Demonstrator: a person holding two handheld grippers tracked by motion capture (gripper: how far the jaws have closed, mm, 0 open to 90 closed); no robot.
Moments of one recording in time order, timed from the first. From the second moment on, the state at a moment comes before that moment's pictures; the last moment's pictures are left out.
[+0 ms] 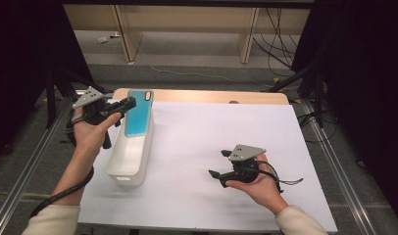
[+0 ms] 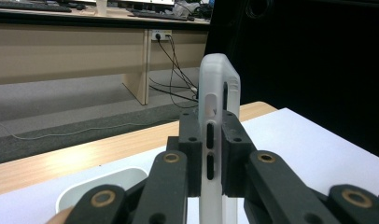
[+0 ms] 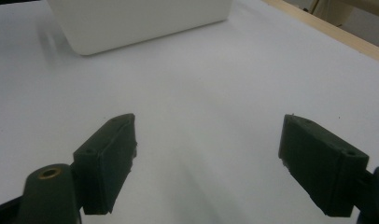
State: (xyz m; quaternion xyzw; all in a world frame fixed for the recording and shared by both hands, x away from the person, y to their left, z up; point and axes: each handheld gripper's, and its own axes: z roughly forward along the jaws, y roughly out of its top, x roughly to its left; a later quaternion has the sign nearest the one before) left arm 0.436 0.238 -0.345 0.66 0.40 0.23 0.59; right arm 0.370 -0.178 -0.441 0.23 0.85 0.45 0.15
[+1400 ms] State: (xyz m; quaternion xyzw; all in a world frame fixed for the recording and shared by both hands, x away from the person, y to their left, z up) left arm 0.453 0.252 -0.356 0.66 0.40 0.24 0.58; right arm 0.369 -0.178 -0.441 0.23 0.85 0.45 0.16
